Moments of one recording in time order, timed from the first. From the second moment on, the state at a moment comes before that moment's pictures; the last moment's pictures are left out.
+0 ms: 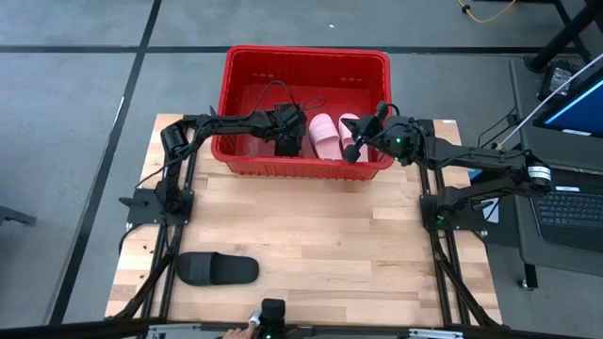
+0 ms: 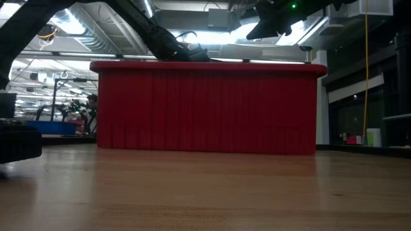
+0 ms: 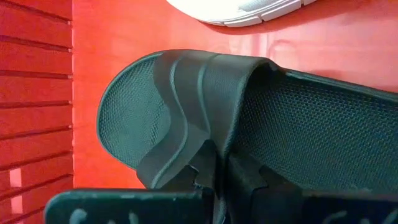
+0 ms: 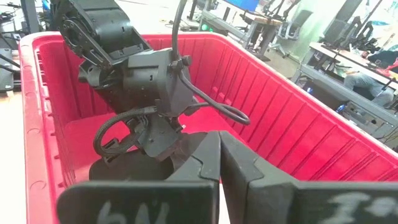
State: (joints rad) left arm 0.52 2.00 1.41 -0.47 -0.39 0.59; right arm -0.27 1.18 0.94 0.01 0.41 -0.19
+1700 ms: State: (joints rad) left arm 0.54 1.90 1.42 -0.59 -0.12 0.65; right arm -0.27 1.18 0.94 0.01 0.34 -0.18
